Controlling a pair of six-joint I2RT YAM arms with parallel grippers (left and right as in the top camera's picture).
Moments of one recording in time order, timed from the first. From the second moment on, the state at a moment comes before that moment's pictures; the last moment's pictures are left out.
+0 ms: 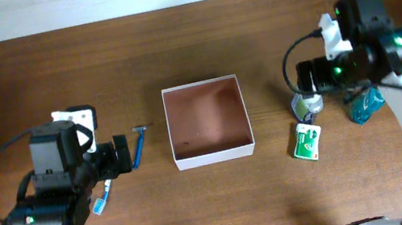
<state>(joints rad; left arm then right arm) -0.10 1.02 1.12 -0.95 -0.03 -0.05 0.04 1.50 1.59 -1.30 -0.04 0.02</state>
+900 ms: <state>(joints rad) -0.10 1.06 1.12 -0.98 0.02 -0.05 0.00 1.87 1.58 -1.23 -0.04 -0.06</state>
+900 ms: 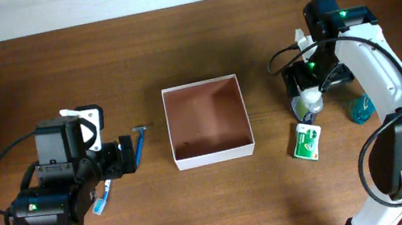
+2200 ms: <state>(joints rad) -0.10 1.06 1.12 -0.98 0.02 -0.05 0.00 1.88 1.55 -1.23 -0.05 -0.08</state>
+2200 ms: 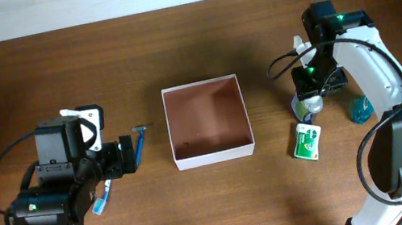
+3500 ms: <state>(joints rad) -0.10 1.06 1.12 -0.98 0.02 -0.05 0.02 1.79 1.60 -1.33 -0.07 -0.05</state>
